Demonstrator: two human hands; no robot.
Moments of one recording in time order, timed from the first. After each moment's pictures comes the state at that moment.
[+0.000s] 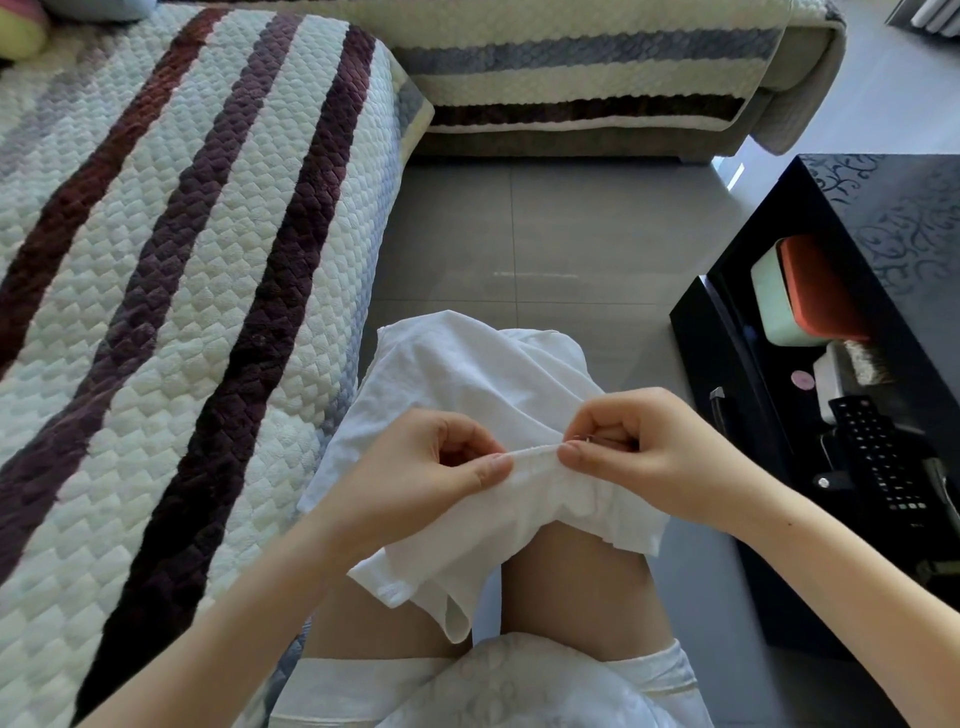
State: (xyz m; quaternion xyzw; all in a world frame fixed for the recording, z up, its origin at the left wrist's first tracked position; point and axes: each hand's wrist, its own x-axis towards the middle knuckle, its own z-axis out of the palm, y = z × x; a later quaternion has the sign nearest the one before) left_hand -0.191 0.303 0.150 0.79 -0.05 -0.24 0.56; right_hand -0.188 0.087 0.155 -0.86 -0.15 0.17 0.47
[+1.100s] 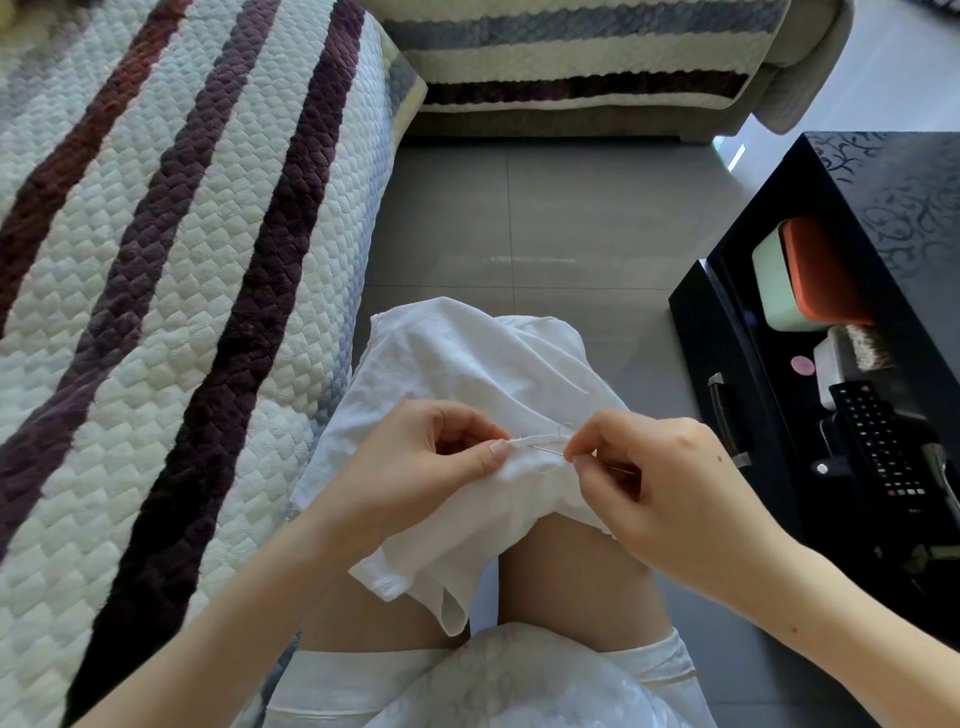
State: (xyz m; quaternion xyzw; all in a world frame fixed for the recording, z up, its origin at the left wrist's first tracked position) left_hand -0.190 0.301 0.147 0.77 -0.02 -0.26 0.58; right_hand -0.221 0.098 0.154 -0.93 -0.17 -0.02 0.33
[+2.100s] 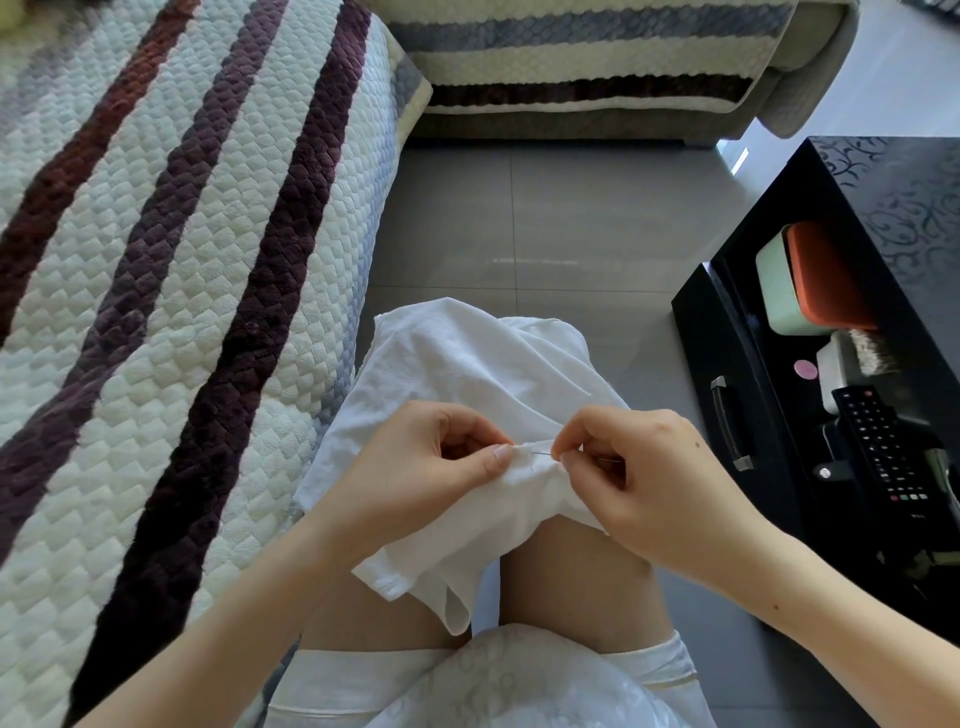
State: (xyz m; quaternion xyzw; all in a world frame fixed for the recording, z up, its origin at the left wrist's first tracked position) left_hand -0.191 0.300 0.147 0.80 -0.04 -0.24 0.56; right_hand -0.213 0.106 0.154 -0.93 -0.15 0.03 0.35
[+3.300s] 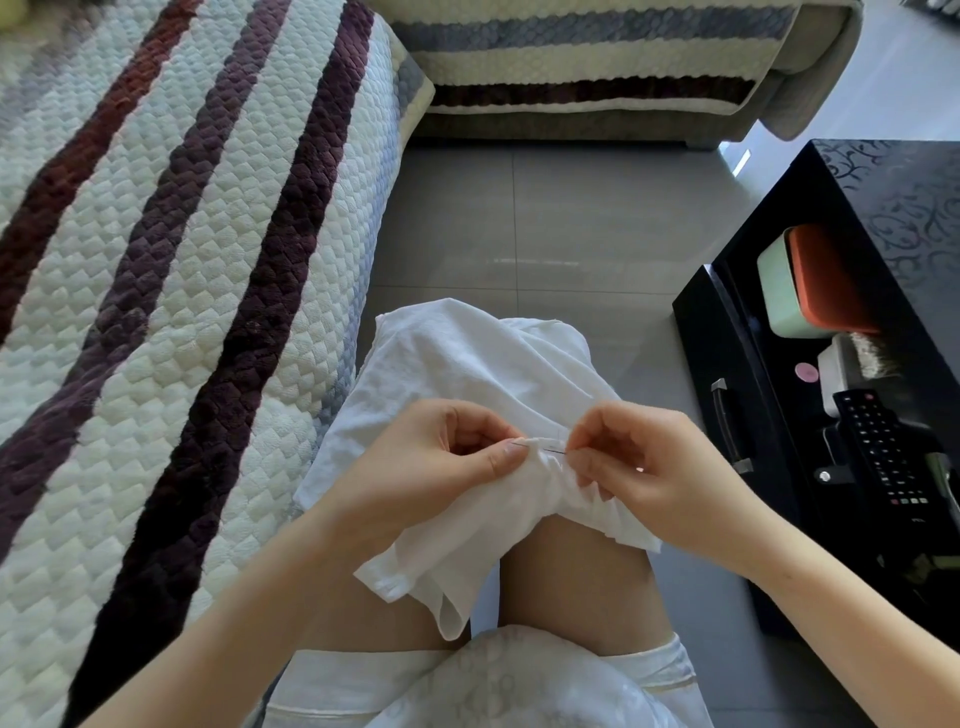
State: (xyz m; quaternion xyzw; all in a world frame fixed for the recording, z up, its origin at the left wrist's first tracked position) left_hand -0.189 0.296 0.152 0.71 -0.01 -0.29 0.64; right_hand -0.205 0.092 0.146 -0.86 -0.11 0.12 0.49
